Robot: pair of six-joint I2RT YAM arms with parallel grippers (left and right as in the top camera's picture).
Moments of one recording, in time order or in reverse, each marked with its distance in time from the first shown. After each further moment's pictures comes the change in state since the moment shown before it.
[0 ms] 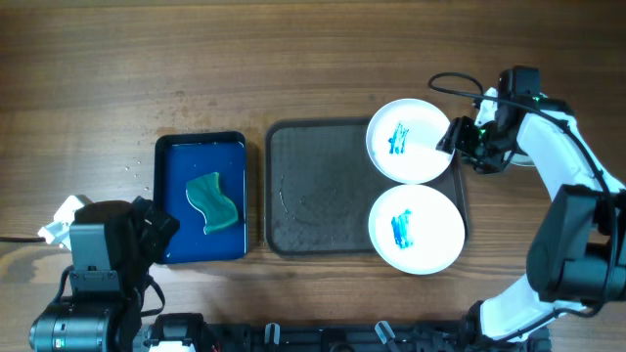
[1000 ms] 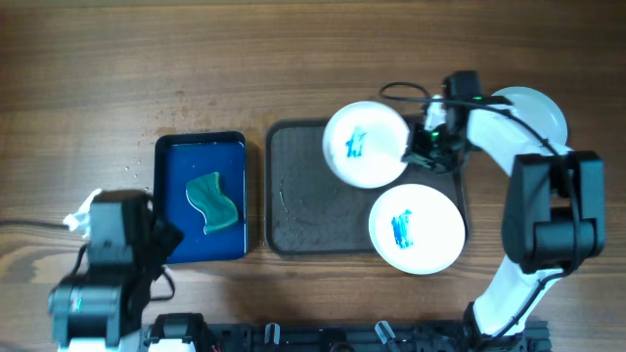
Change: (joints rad) left arm 0.000 0.075 -0.095 0.040 0.122 -0.005; right arm 0.203 0.156 0.014 0.085 -0.101 0.071
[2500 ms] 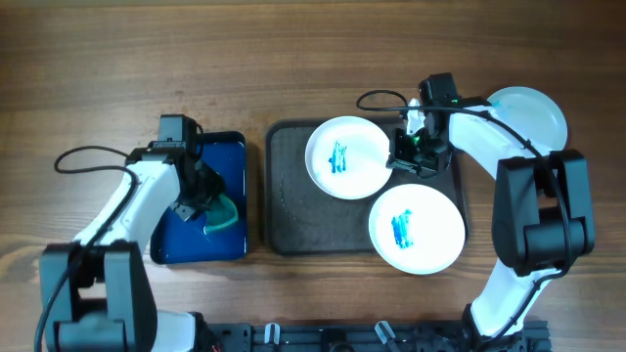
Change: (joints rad) left arm 0.000 0.835 -0.056 0.486 0.202 0.006; right arm 0.077 0.000 0.000 -0.011 0.005 -0.024
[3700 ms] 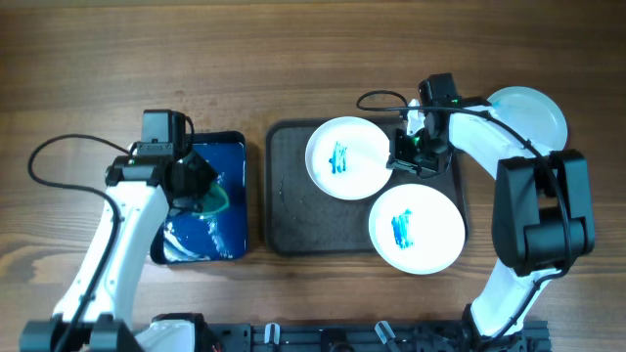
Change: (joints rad) left arm -0.025 -0.240 0.043 -0.076 -0.056 0.061; right arm 0.000 0.000 0.000 -0.005 0.000 0.000
